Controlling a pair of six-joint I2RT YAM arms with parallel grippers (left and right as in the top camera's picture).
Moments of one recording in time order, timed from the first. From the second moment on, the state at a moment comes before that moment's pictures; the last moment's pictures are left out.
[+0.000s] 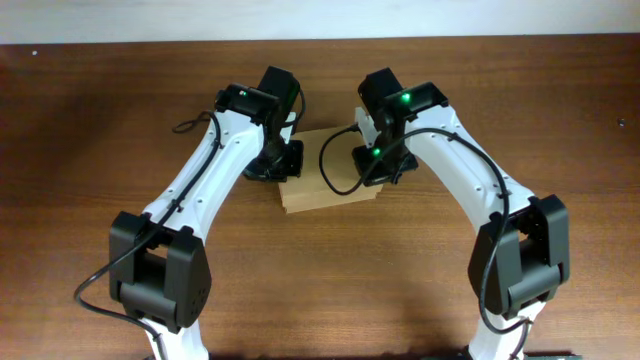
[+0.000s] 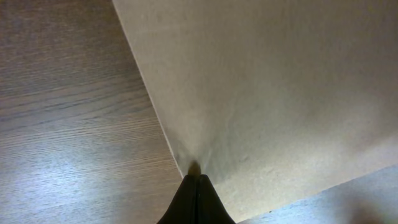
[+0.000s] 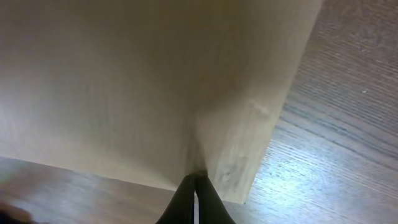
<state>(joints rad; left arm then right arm) -0.38 1.94 1.69 -1.23 0.10 -0.28 0.39 1.98 1.69 -1.22 -0.16 0.08</state>
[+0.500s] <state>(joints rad) -0.38 1.94 1.69 -1.18 0.10 -0.28 0.35 1.97 1.67 -1.22 -0.21 0.08</state>
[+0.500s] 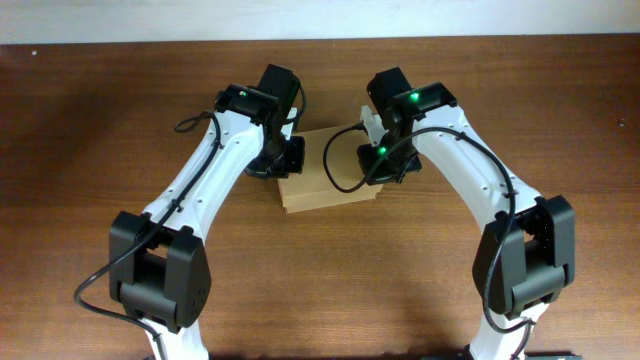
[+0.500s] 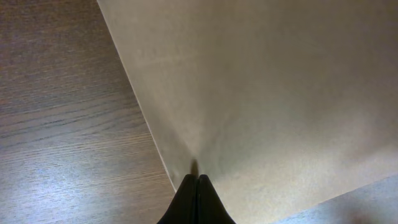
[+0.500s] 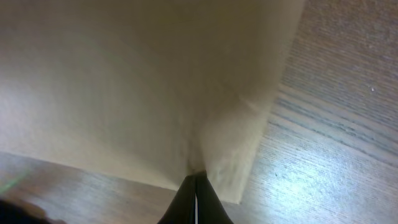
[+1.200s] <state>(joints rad) -0.38 1.99 1.70 -1.20 0.09 -0.28 0.33 1.98 1.80 -1.32 -0.20 0.07</state>
